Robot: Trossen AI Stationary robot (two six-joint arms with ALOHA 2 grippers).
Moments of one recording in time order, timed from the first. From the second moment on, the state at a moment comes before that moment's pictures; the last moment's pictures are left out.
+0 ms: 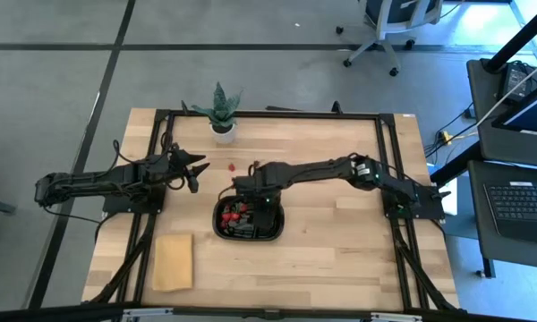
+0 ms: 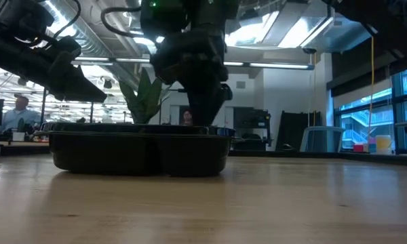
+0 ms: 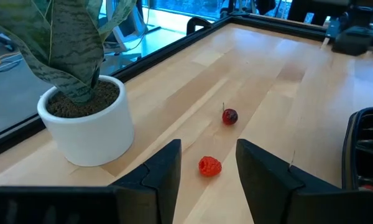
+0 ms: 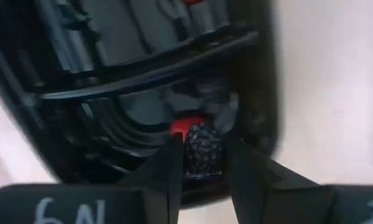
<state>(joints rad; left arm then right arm) 0.20 0.27 0.10 -0.17 -0.35 -0.19 0.05 2.36 2.14 -1.25 -0.12 0.36</state>
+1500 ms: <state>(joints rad) 0.20 0.27 0.10 -0.17 -0.35 -0.15 0.06 2.36 2.04 -1.09 -0.13 0.38</state>
